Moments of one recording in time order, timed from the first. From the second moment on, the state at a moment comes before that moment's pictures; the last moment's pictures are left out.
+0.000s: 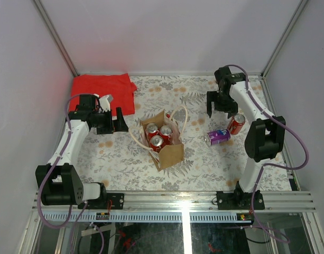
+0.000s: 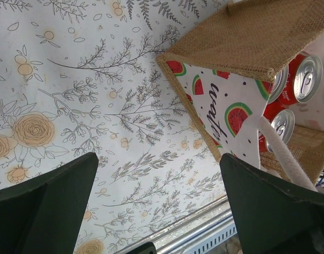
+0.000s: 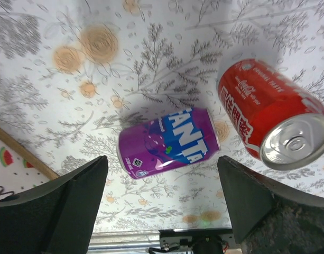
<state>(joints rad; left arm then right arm) 0.05 1.30 1.04 -0.77 0.54 -0.10 0.22 1.88 1.68 -1.17 0.09 0.25</state>
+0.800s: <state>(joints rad) 0.05 1.31 1.04 -0.77 0.54 -0.10 -0.05 1.91 1.71 -1.24 0.08 0.22</state>
